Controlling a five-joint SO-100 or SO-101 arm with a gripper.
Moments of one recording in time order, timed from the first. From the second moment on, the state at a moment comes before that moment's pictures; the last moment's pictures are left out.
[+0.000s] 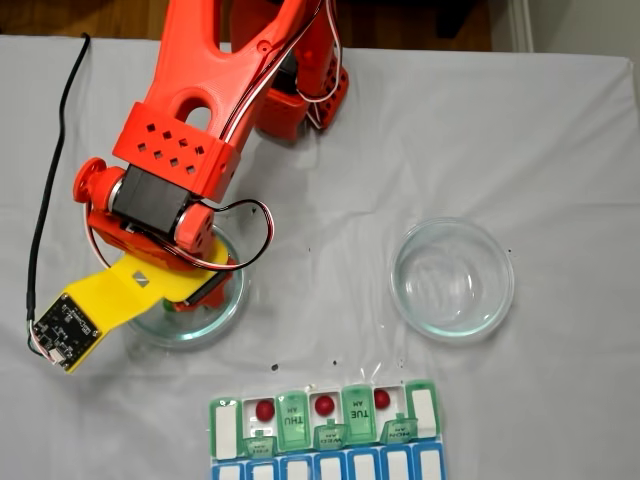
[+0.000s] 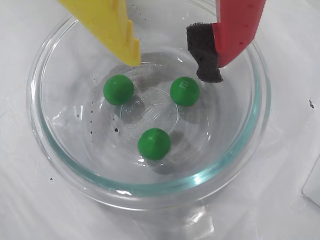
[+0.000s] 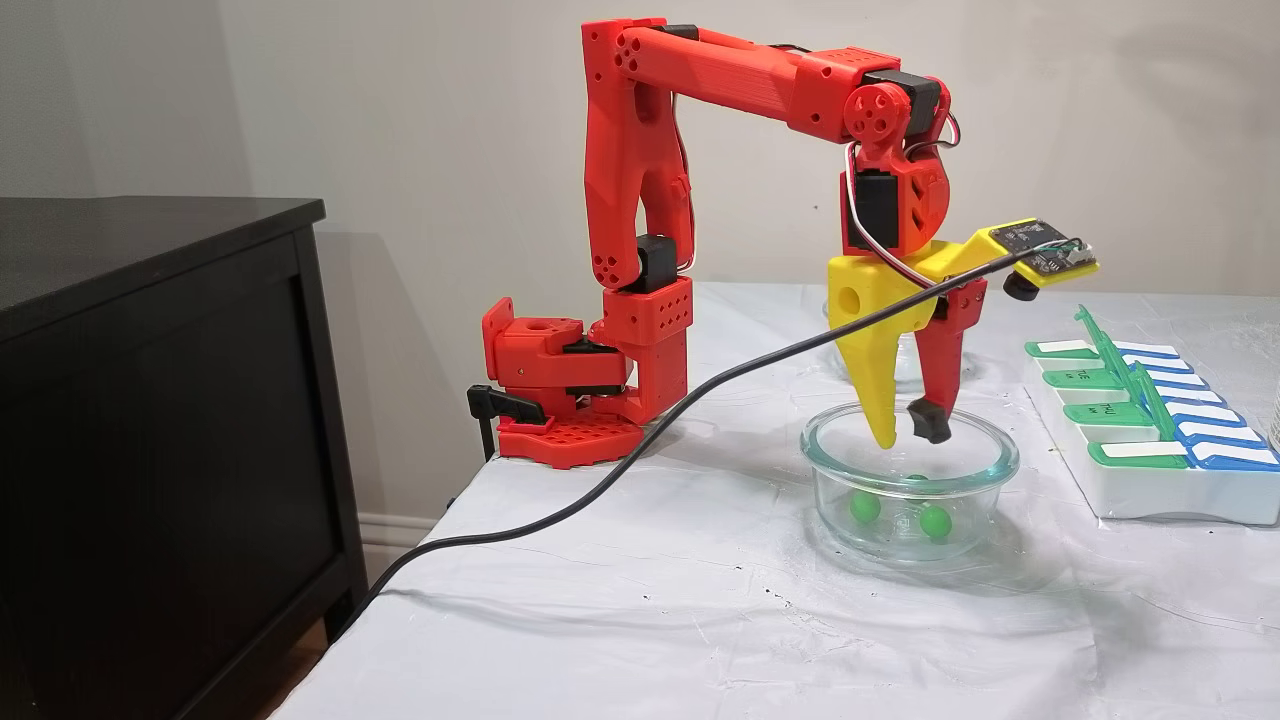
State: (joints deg) arm 24.8 114.6 109.8 70.2 -72.5
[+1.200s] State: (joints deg) arm 23.0 112.8 115.6 64.8 -71.1
